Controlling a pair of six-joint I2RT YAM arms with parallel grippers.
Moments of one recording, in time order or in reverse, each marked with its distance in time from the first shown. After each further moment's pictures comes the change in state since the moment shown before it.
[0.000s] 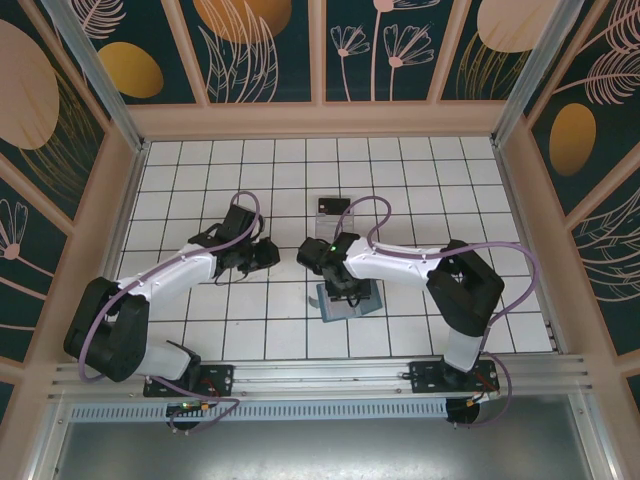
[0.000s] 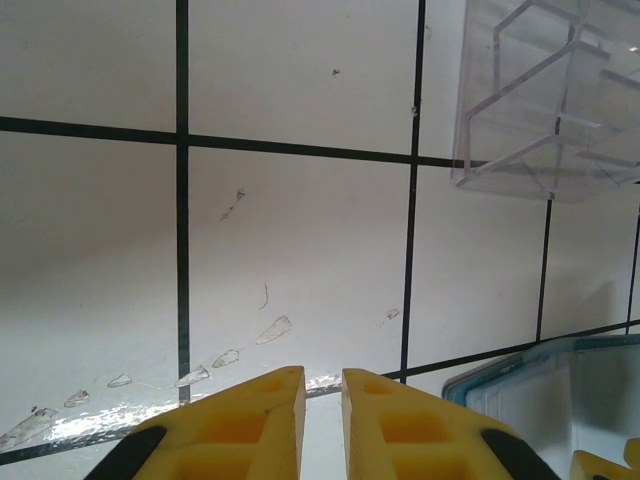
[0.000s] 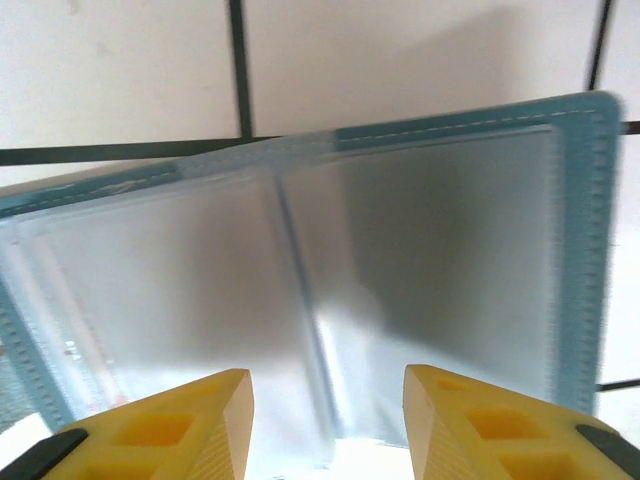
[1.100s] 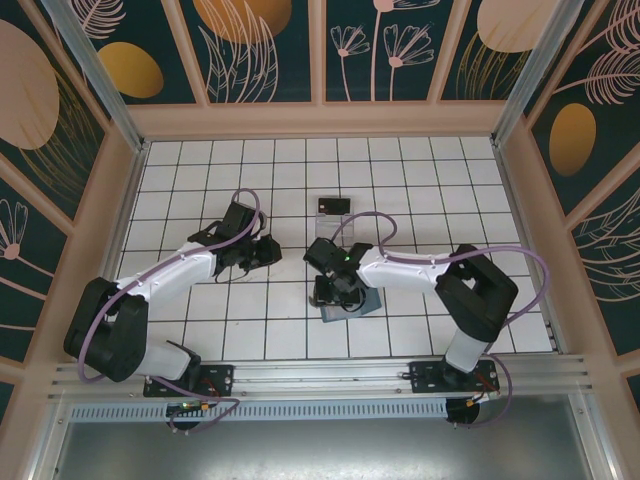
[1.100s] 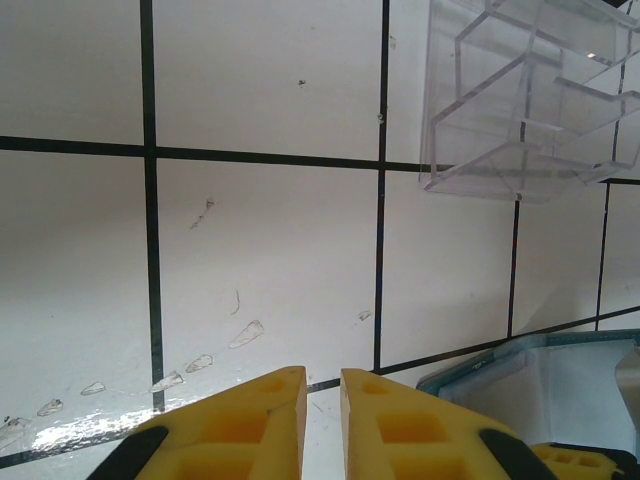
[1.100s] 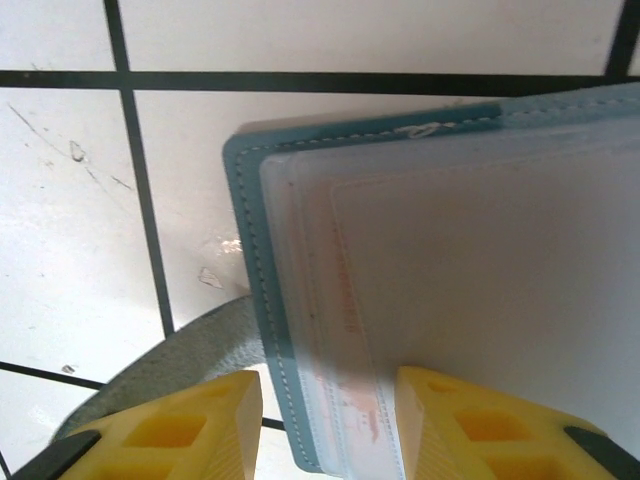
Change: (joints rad) left arm 0.000 0.000 0.018 -0.002 0.026 0.002; right arm -0.027 -0.082 -0.188 0.411 -0.312 -0.042
